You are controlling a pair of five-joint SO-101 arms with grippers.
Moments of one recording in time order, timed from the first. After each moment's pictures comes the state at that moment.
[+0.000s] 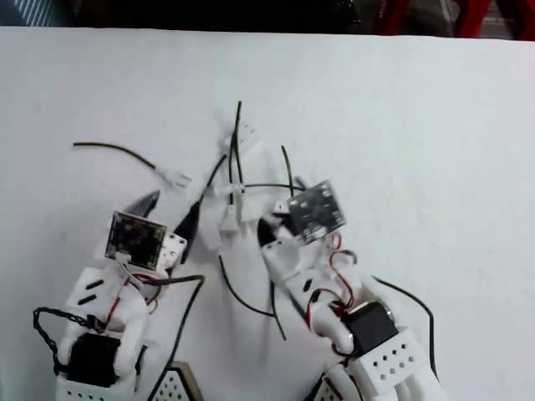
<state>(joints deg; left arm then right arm) 3.6 -103.9 80.2 53.0 -11.9 -32.0 -77.0 72.6 43.3 -0.1</state>
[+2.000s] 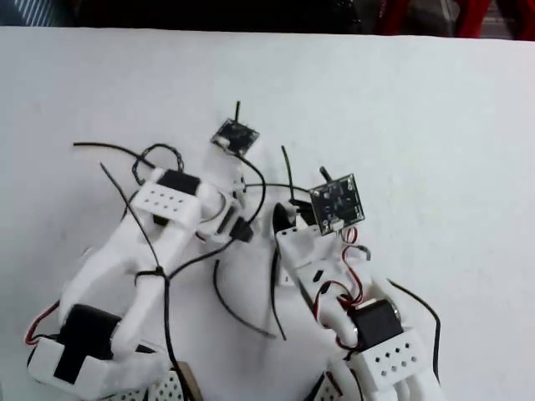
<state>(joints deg) 13.9 -8.0 35.3 58.3 -9.4 -26.8 -77.0 73.3 40.6 -0.5</state>
